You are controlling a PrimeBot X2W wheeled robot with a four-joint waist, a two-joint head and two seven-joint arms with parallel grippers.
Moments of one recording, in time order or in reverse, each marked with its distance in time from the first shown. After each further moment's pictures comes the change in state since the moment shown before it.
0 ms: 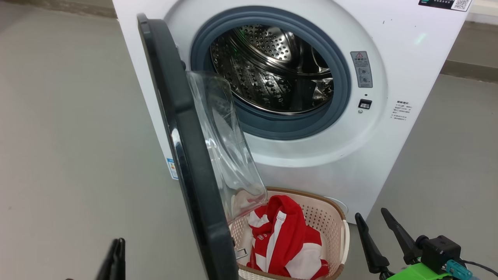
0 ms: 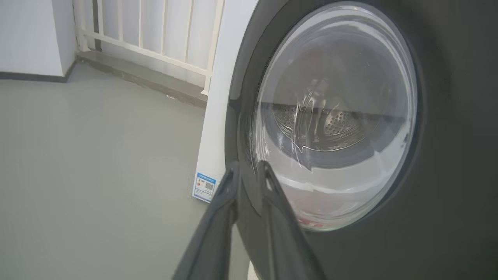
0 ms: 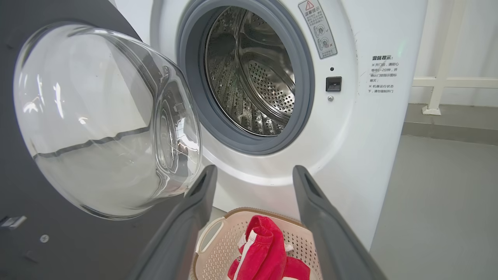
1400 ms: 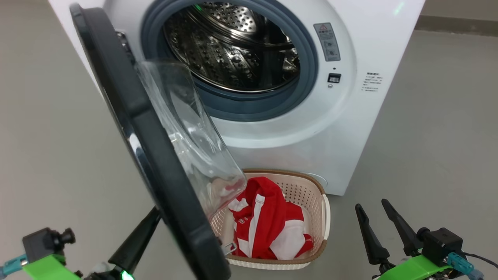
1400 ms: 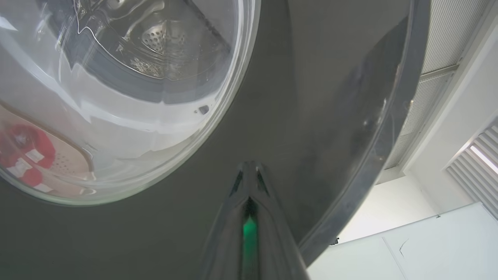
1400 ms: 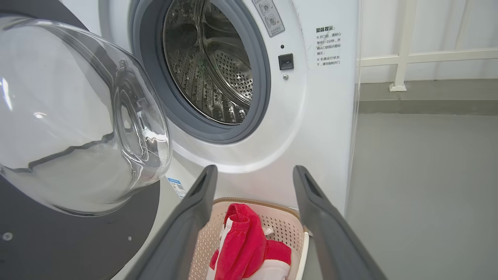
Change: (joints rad) left arm -0.049 0.132 -0.087 -0.394 -1.281 0.001 0.625; right arm -0.028 0.002 -0.004 -0.005 0.000 0.000 0.000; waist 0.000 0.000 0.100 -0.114
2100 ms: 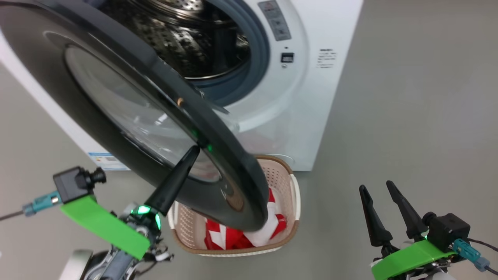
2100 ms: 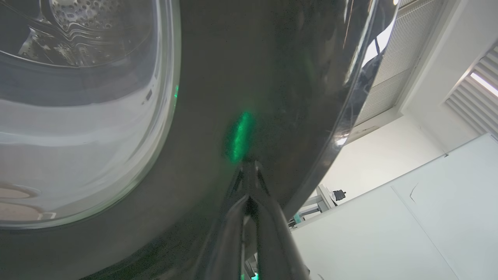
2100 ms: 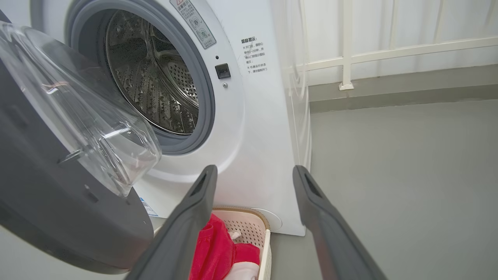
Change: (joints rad) left arm -0.294 -0.047 -0.162 0.088 0.168 0.000 -0.108; right arm -0.049 0.019 -0.037 -0.022 -0.007 0.000 0.000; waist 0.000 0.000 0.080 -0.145
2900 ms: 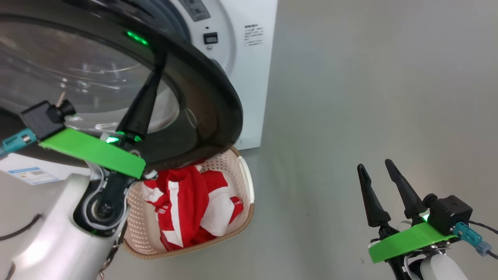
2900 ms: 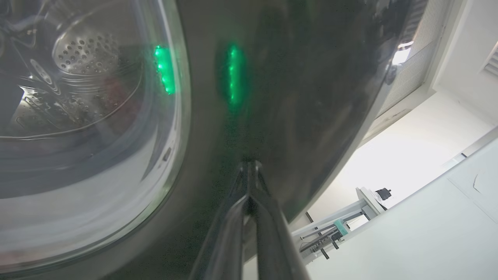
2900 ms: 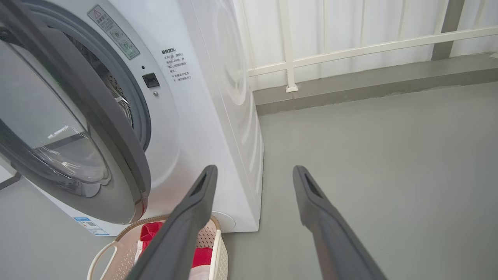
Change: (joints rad) left arm -0.409 0.132 -0.227 0.341 0.074 0.000 -0.390; right arm -0.069 0.010 -0.001 -0.014 -0.001 0.000 0.000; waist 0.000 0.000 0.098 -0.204
